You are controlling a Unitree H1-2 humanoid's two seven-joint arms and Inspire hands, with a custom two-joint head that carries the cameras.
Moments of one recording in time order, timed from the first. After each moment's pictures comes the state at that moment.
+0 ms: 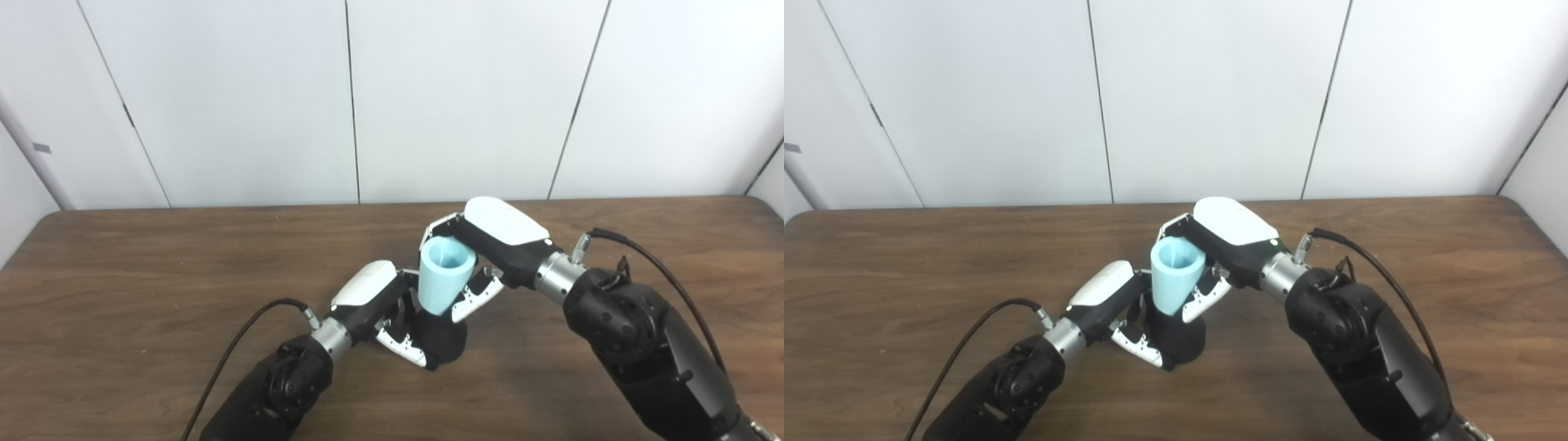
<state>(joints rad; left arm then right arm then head) -0.43 0.22 -0.45 0.21 0.55 -0.09 -0.15 -0.53 -0.37 0.39 -0.27 -0.62 0.23 0.50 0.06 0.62</state>
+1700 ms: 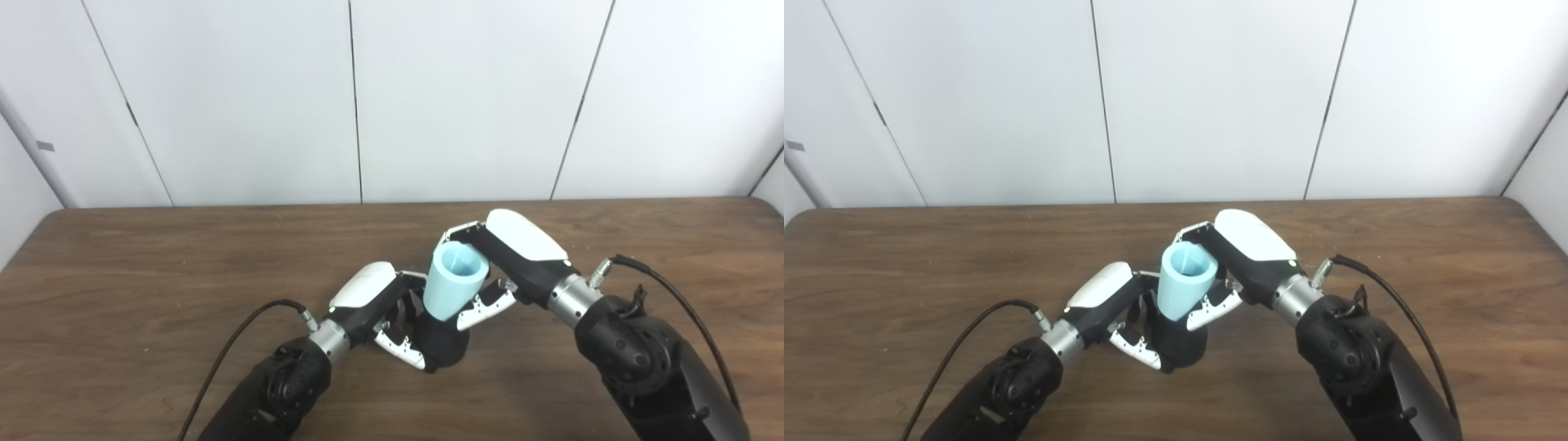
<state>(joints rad) -0.41 0.22 -0.44 0.17 0.57 -0.06 -0.17 -0.43 -0.37 0.37 -0.36 -0.58 0.32 0.42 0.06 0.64</state>
